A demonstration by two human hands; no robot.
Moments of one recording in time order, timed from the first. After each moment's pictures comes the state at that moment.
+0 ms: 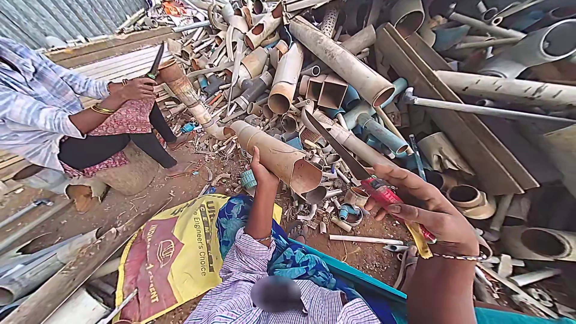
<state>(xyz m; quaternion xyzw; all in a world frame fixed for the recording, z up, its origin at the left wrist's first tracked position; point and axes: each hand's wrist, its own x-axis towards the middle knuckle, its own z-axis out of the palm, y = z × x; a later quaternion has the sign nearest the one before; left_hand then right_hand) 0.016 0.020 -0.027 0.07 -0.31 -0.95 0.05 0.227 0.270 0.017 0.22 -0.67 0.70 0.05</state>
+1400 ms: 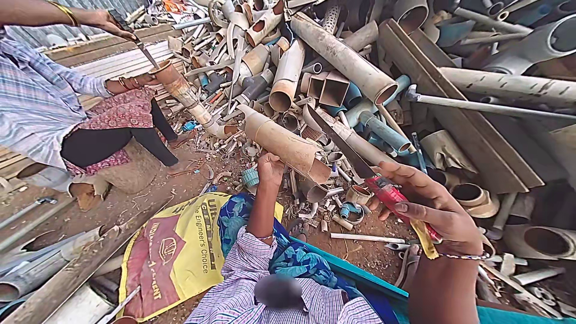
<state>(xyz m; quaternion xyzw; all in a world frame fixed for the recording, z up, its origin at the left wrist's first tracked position) 0.027 0.021 -0.026 0.00 -0.33 -0.94 -0.02 0.227 0.269 0.018 0.23 -0.66 0.72 0.05</state>
